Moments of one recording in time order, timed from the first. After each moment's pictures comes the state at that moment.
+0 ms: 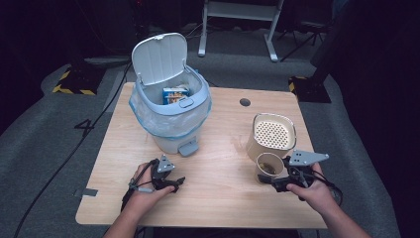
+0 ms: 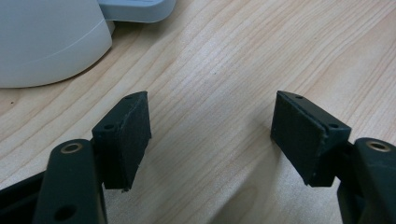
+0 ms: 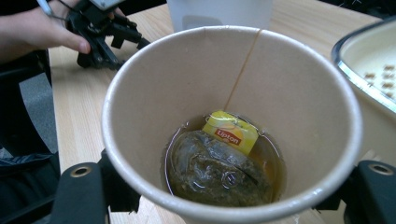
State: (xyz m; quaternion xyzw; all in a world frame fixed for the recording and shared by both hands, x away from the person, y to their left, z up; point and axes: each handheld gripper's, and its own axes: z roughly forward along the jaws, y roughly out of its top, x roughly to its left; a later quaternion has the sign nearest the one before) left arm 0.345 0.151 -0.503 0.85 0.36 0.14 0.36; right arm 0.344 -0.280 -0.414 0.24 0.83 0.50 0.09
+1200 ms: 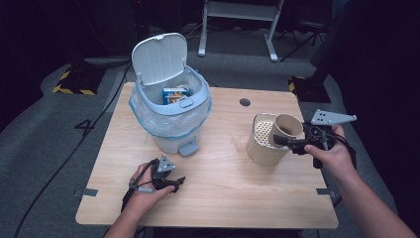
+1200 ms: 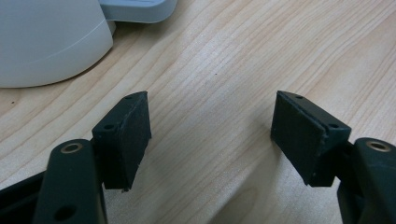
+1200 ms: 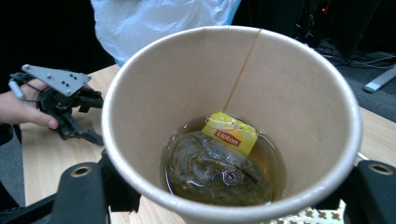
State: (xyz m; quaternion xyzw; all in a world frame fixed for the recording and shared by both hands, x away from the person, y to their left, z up) left arm 0.346 0.151 -0.503 0.85 0.36 0.14 0.35; right arm 0.396 -0.303 -0.321 0.27 0.80 0.52 0.13
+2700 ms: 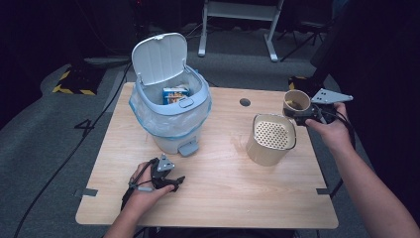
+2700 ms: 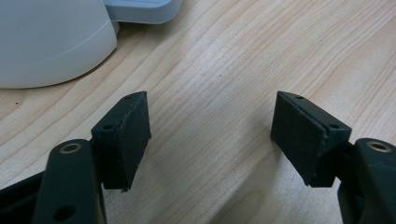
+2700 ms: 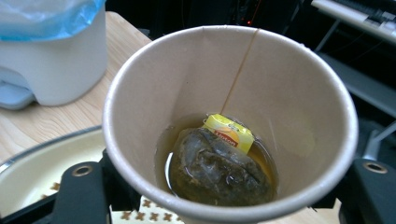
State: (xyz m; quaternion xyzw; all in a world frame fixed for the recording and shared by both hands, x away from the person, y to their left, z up) left arm 0.348 0.152 -0.503 0.85 0.36 0.14 0.36; right arm 0.484 -0.341 -0.331 0.25 0.81 0.44 0.29
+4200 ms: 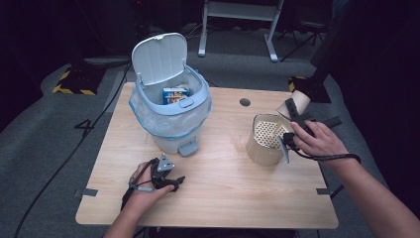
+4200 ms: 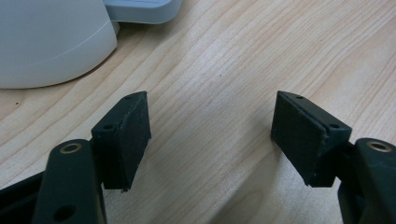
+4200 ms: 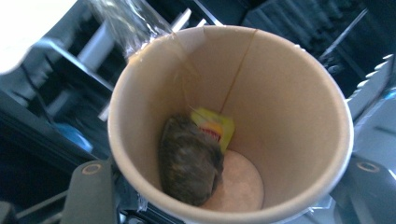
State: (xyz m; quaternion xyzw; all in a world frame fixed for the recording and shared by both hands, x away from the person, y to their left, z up) left arm 0.348 0.152 -0.503 0.85 0.36 0.14 0.36; right arm 0.428 -0.278 -0.379 -0.30 0.61 -0.22 0.70
